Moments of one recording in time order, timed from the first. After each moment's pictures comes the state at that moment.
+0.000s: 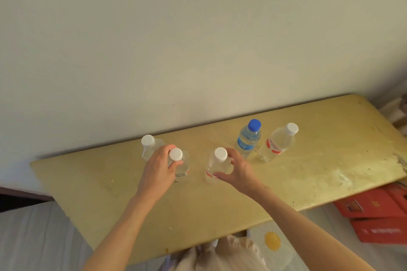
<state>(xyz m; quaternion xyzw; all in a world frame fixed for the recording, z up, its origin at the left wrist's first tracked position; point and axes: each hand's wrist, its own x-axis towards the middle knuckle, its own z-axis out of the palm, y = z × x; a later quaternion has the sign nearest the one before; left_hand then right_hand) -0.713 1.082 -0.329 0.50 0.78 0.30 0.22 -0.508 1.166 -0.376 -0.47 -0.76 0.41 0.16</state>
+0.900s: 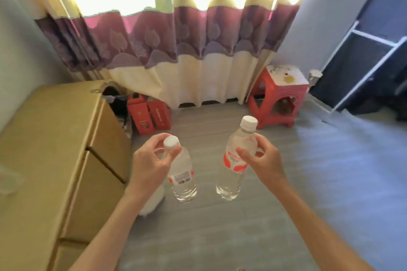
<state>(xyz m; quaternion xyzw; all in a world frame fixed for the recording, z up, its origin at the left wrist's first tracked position) -0.318 0.769 -0.235 0.83 0.21 0.21 0.47 -0.201 0.555 -0.267 -0.80 -0.14 0.07 0.59</state>
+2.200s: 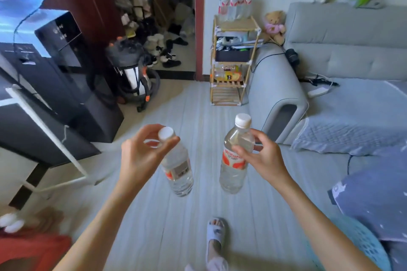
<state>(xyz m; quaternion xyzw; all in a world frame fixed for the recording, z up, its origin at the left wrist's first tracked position) 0.360 -0.176 -0.222 0.77 -0.33 -0.09 0.54 0.173 -0.343 -0.266 -0.73 0.39 -0.31 0.48</state>
